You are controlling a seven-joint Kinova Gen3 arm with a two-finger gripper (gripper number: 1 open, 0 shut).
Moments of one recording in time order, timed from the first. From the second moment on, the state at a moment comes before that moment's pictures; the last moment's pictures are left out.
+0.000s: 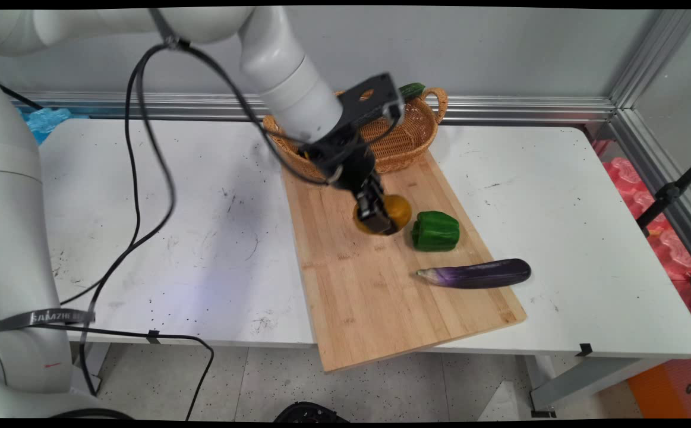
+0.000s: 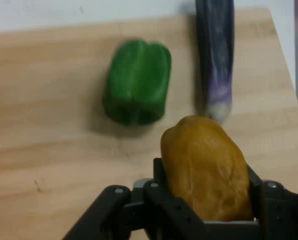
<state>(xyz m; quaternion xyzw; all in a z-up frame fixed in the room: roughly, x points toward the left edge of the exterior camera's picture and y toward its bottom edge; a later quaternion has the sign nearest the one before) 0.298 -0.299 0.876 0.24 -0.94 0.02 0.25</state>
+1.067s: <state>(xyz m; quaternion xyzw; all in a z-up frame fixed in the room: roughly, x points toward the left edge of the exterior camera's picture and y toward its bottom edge) 0.312 -0.276 0.792 0.25 -0.94 0.04 0.25</state>
